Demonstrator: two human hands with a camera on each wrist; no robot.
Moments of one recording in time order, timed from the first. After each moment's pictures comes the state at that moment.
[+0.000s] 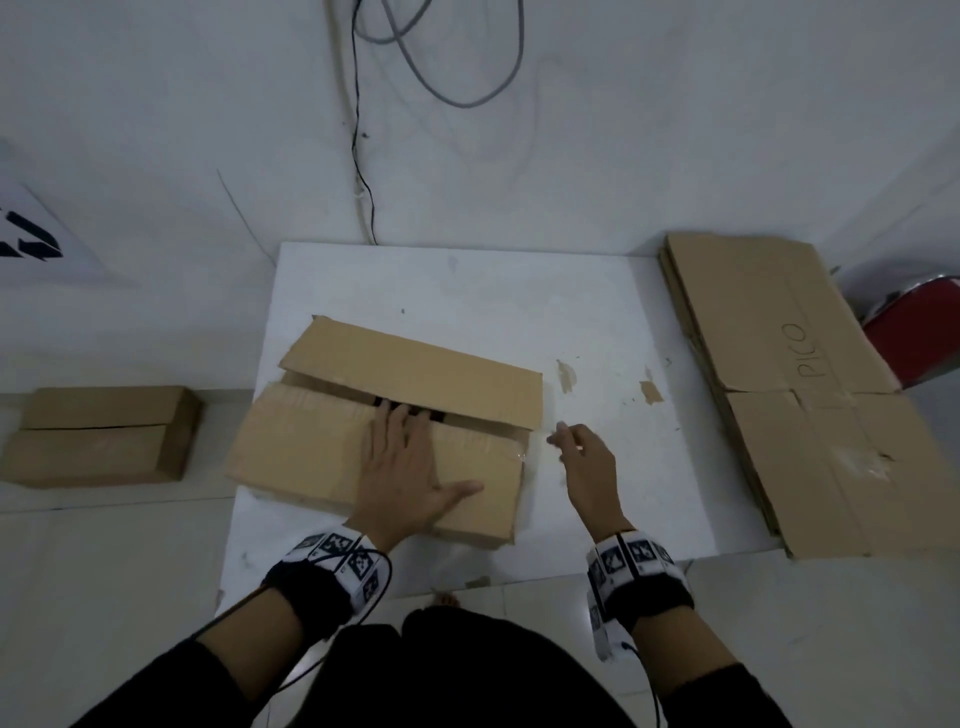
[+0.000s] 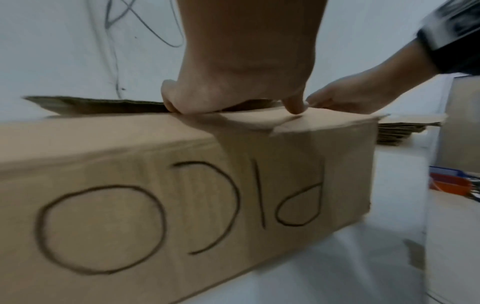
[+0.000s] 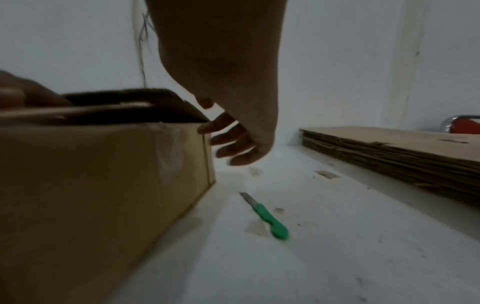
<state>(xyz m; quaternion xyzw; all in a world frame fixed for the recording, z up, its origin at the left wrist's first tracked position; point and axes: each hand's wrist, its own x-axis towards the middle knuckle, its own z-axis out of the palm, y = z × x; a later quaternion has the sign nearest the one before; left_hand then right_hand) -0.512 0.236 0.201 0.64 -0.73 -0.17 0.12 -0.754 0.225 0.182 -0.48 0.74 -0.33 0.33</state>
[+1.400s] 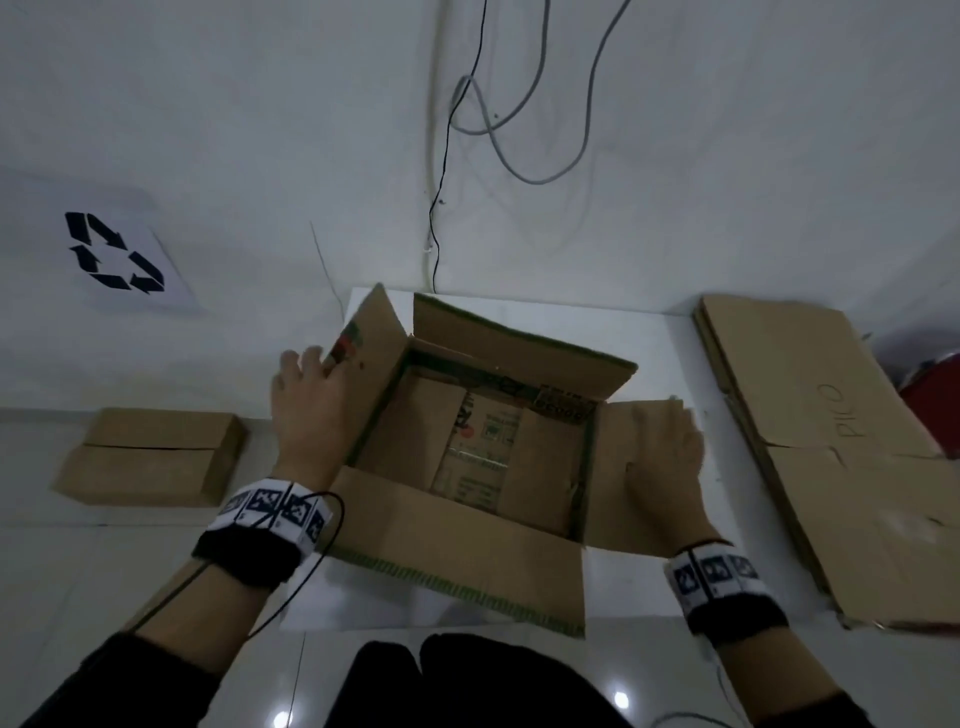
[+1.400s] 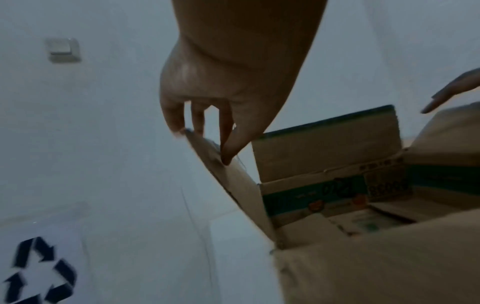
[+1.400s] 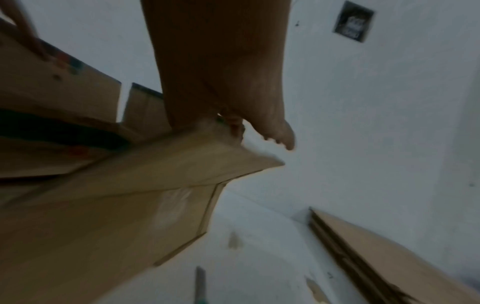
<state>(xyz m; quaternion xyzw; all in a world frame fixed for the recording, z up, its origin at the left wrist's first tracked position) -0.359 0.191 0.273 0.72 -0.66 0.05 0.19 -0.759 0.205 0.254 -0.67 0.73 -0.08 0.09</state>
